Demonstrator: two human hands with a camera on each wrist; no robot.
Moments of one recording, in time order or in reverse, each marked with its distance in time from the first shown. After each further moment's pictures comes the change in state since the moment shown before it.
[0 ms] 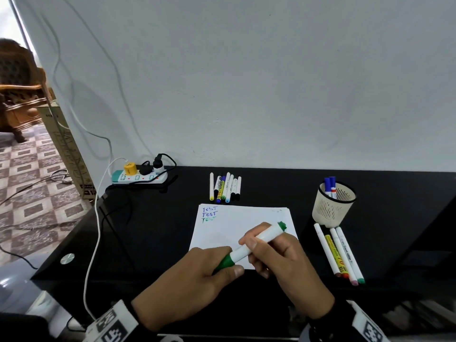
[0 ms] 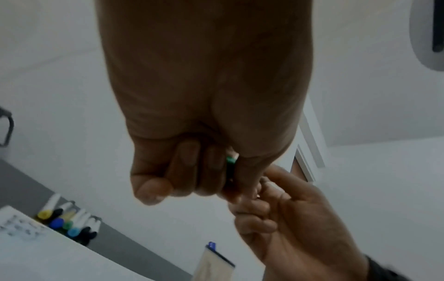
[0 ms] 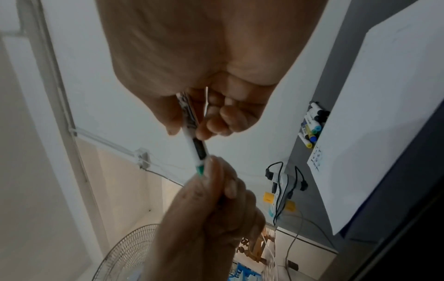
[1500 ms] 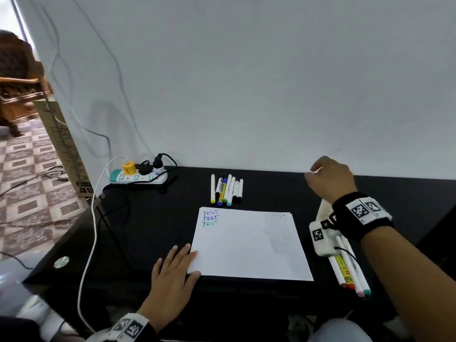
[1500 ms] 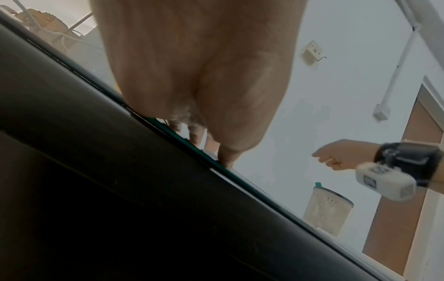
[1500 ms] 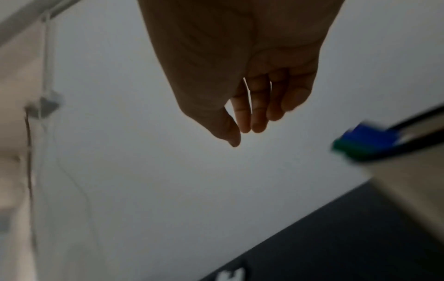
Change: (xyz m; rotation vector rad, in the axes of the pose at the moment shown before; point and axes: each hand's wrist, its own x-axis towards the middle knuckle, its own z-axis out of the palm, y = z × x) left_hand 0.024 -0.160 0.044 0.414 0.226 -0.390; right_hand 0.163 -0.002 -0.158 -1.206 0.524 0.216
